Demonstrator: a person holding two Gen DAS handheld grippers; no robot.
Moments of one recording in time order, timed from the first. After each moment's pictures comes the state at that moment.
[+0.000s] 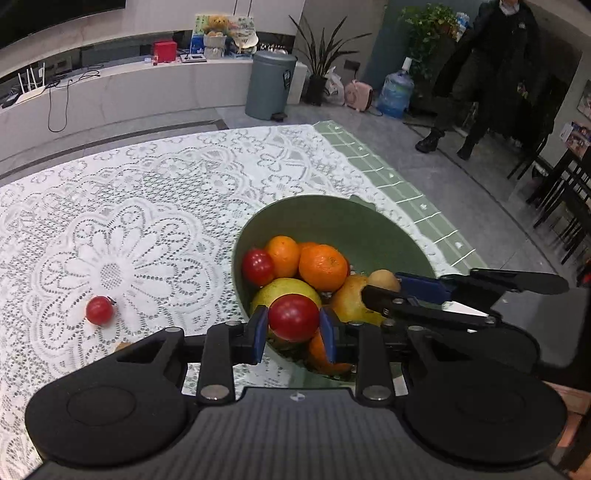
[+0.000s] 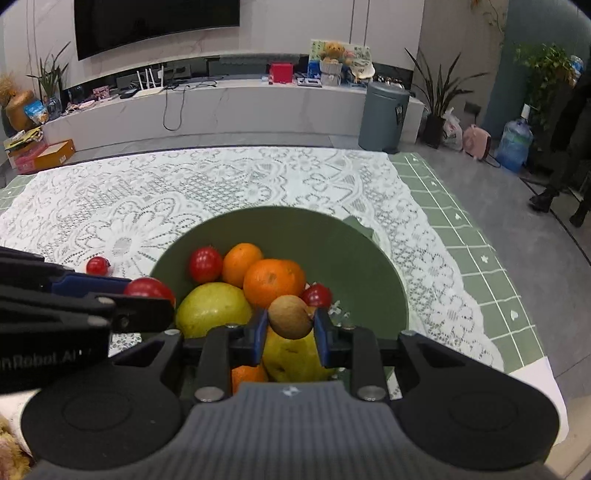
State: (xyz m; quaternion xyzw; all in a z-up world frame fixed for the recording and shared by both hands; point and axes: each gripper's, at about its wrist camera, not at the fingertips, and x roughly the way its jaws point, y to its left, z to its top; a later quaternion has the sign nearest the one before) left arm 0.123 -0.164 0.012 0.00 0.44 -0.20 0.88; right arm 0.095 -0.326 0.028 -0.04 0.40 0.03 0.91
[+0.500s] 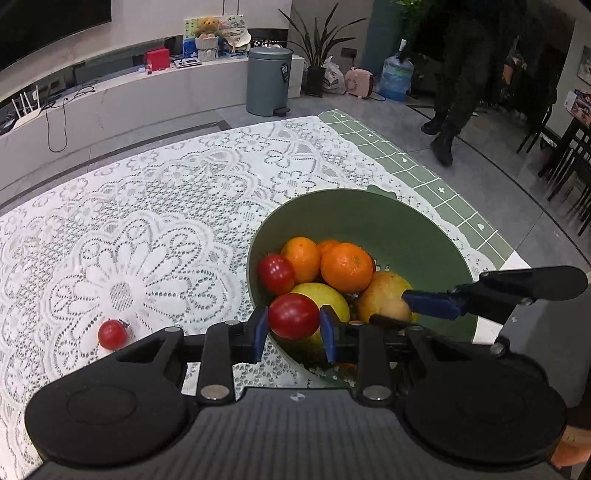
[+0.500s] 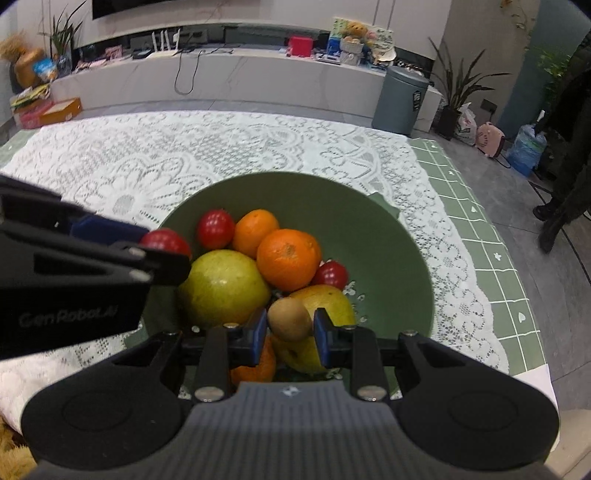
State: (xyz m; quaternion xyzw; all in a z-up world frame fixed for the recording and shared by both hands) left arm 0.139 -0.170 0.002 0.05 0.43 -0.20 0.88; right arm 0.107 -0.307 0.008 -0.09 0.44 0.05 0.89
